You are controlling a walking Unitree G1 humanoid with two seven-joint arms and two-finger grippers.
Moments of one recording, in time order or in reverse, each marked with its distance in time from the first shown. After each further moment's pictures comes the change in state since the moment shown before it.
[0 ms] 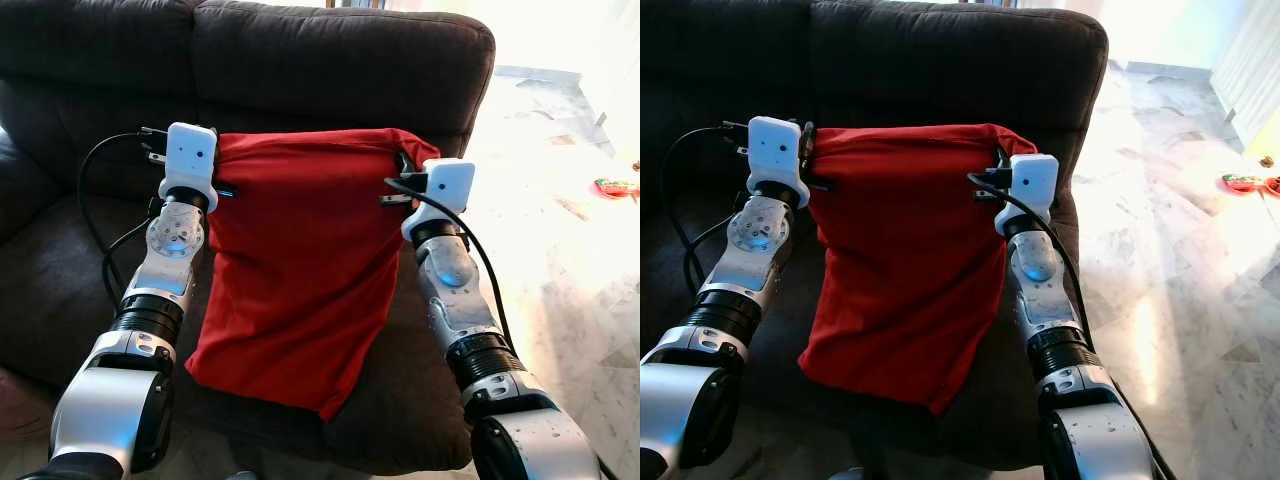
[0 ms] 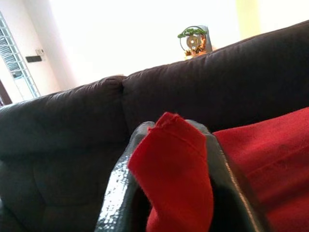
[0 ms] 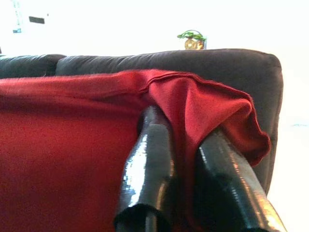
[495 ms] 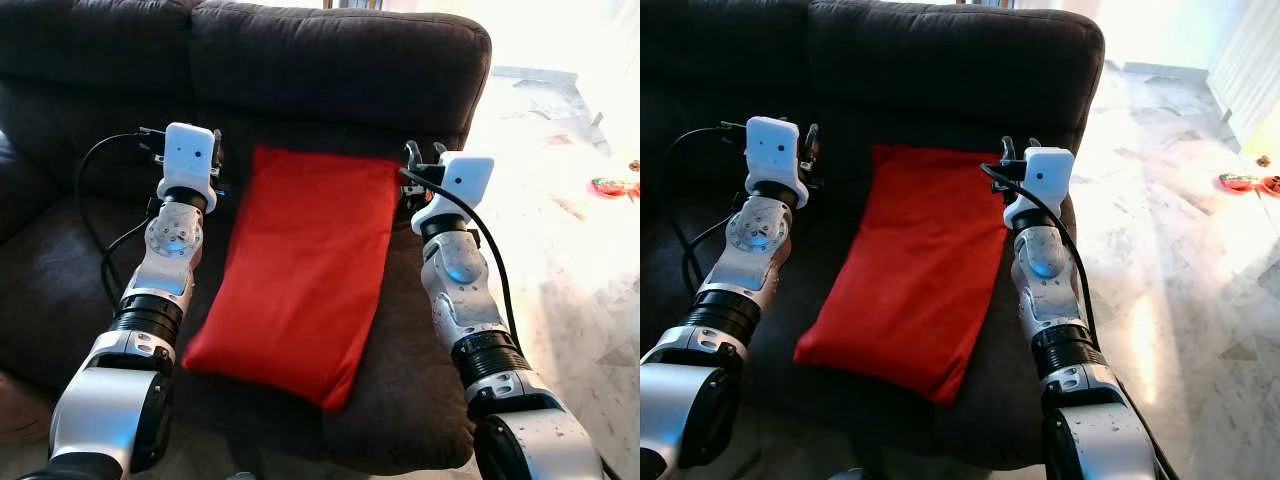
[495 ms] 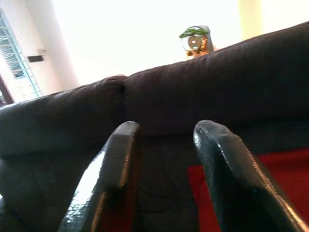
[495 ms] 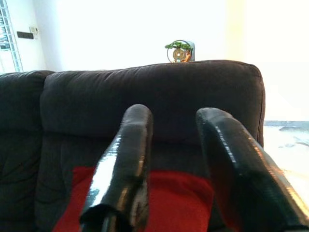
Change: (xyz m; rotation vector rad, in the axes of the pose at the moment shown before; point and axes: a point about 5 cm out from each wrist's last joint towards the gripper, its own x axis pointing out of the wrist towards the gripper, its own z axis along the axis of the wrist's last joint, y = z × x) left arm 0.000 0.003 -0.001 0.006 0.005 0.025; right arm 0.002 -0.006 0.007 0.019 -0.035 -0.027
